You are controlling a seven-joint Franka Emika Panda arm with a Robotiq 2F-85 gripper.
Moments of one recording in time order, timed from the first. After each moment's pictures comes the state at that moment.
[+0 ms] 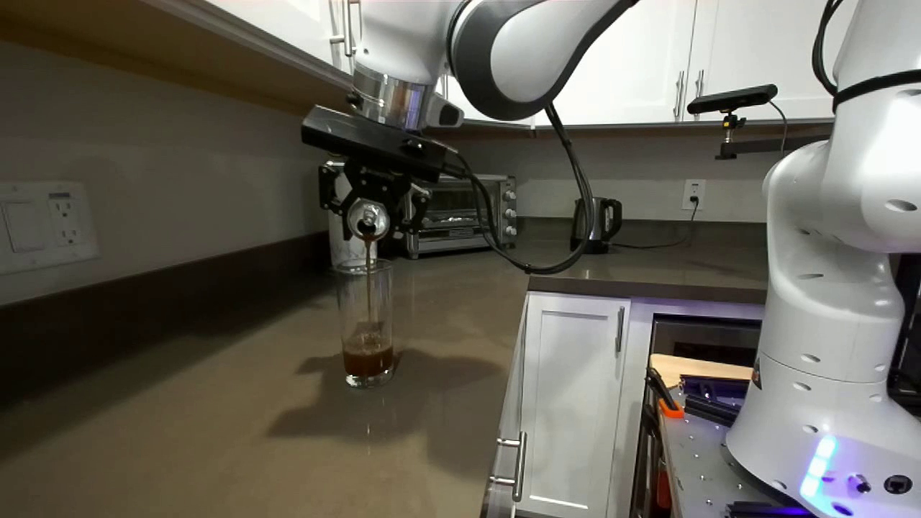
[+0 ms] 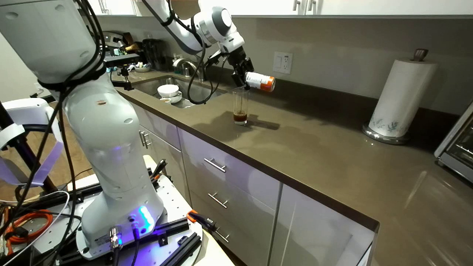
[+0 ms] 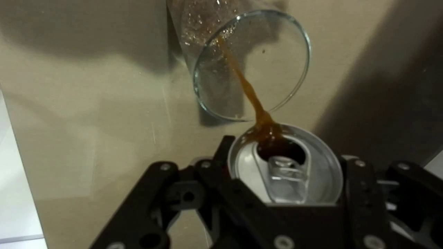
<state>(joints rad) 0.03 -0.17 0.22 -2.39 -0.51 2.53 1.85</state>
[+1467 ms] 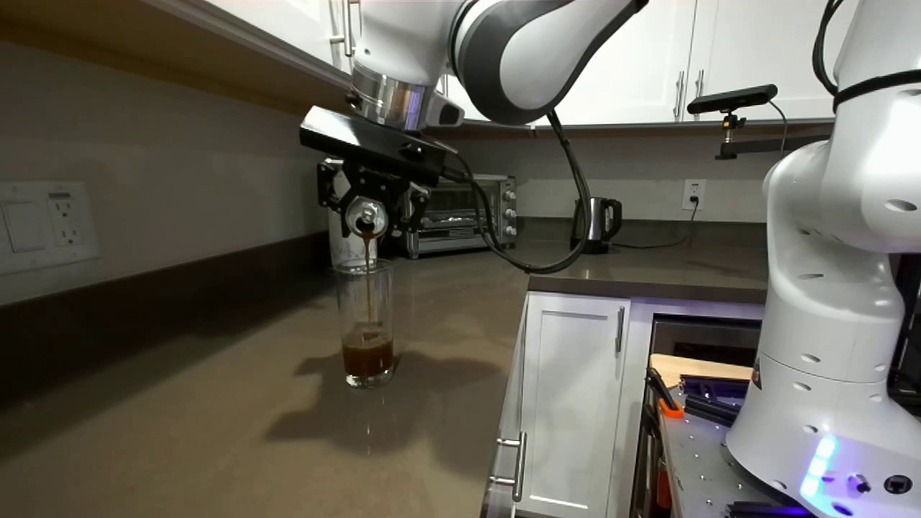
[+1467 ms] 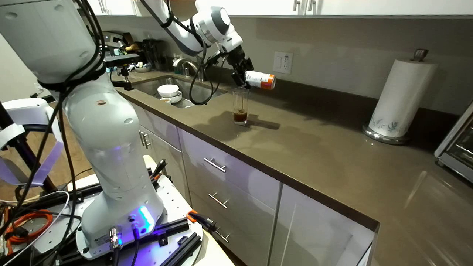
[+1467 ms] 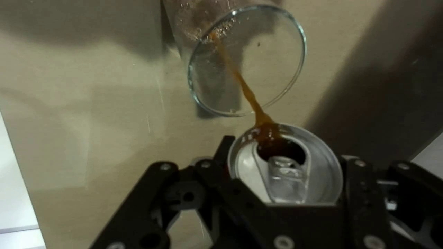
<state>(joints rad) 0.03 -0.17 0.23 -2.39 -0.59 2.53 1.91</state>
